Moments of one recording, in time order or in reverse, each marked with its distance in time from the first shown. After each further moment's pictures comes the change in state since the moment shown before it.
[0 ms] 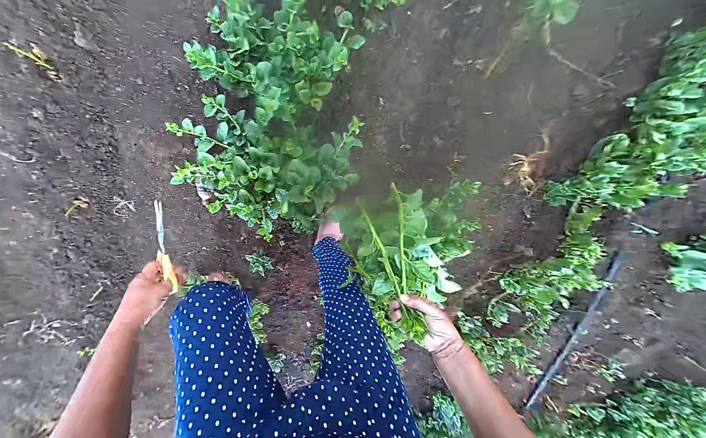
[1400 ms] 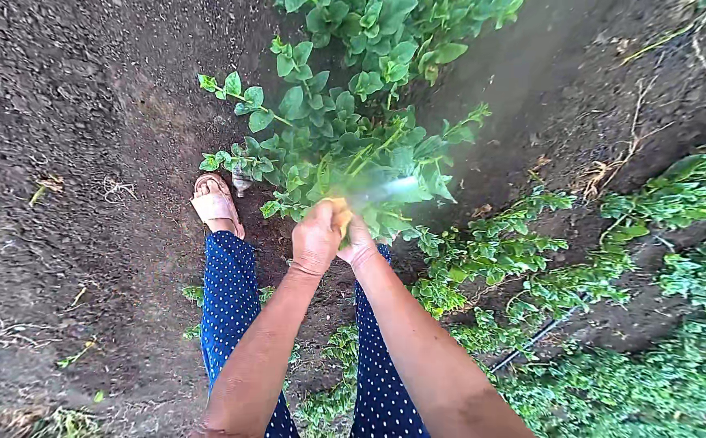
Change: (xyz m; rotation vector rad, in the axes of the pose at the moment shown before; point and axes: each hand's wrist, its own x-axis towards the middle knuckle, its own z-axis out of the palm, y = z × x) left_hand 0.192 0.050 0.101 -0.039 0.124 0.698; right_hand 0.271 0.117 0.343 0.191 -0.028 0.016
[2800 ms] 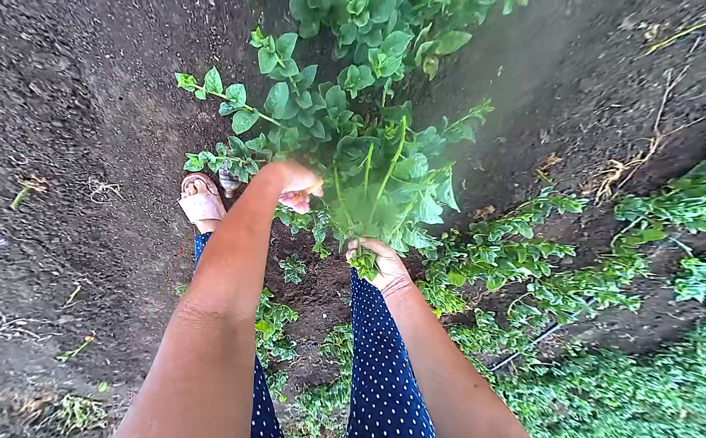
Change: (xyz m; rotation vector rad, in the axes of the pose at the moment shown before) left_hand 0.167 0.002 -0.006 0.098 -0.986 -0.861; right_hand -0.016 -0.047 -0.079 -0.090 0.013 -0.031
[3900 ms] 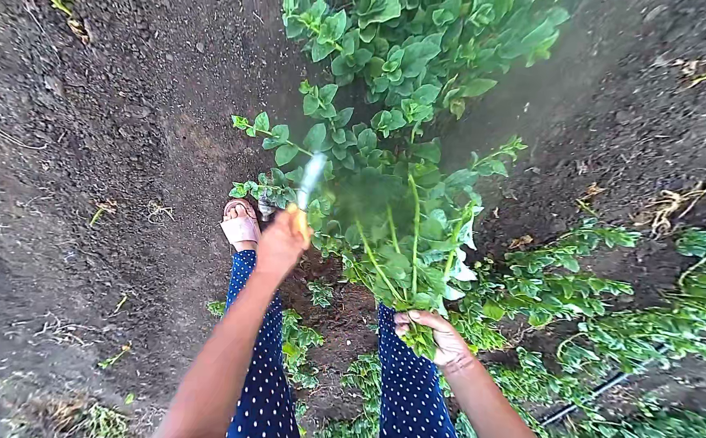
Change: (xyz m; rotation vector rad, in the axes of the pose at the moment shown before) left_hand -0.041 -0.129 0.013 -0.041 0.683 0.345; right_hand -0.060 0.013 -0.043 -0.039 -0.145 0.145
